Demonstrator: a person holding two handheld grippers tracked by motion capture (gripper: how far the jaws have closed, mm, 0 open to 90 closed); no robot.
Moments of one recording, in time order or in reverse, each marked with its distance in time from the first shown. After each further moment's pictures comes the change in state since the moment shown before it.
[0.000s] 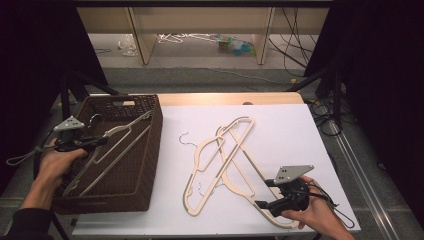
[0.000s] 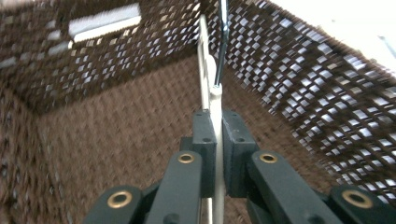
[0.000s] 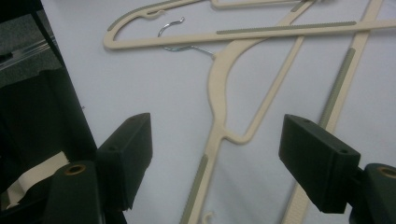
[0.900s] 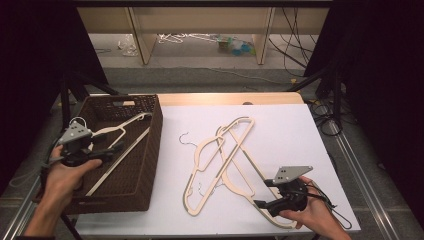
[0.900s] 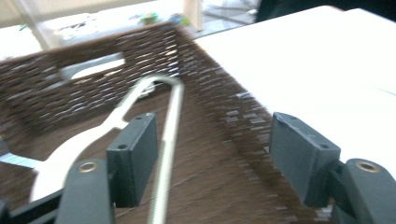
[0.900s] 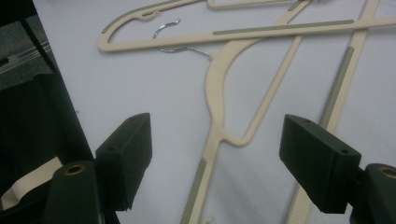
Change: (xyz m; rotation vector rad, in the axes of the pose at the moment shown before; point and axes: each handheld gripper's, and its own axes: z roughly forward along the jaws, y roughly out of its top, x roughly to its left) left arm -0.102 0.024 -0.034 -0.153 0.030 -0.059; right arm 0.000 -0.002 0.006 -0.021 -0.017 0.016
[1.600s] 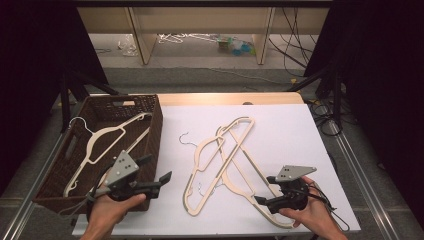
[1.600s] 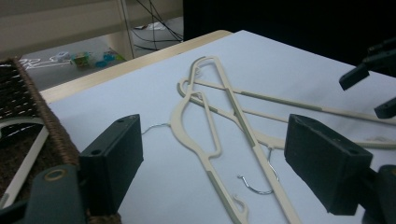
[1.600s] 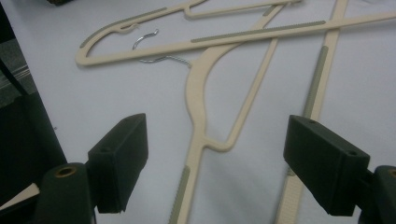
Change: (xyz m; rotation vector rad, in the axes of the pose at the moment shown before) left arm -0.115 -0.026 0.013 -0.130 -0.204 0.140; right arm -0.007 -0.007 0.002 -0.040 -0.048 0.050
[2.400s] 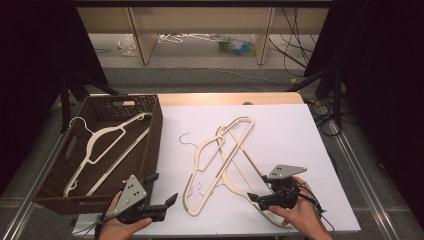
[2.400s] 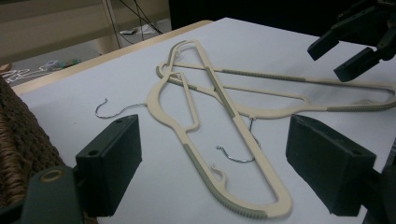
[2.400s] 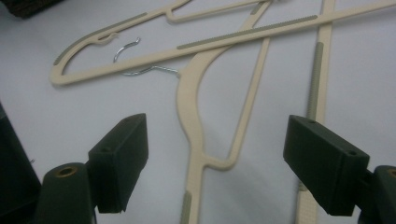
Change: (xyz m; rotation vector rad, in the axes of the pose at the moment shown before) left arm -0.025 -0.047 0.003 -0.005 -0.021 0.050; right arm 0.010 0.008 0.021 0.009 -0.072 0.084
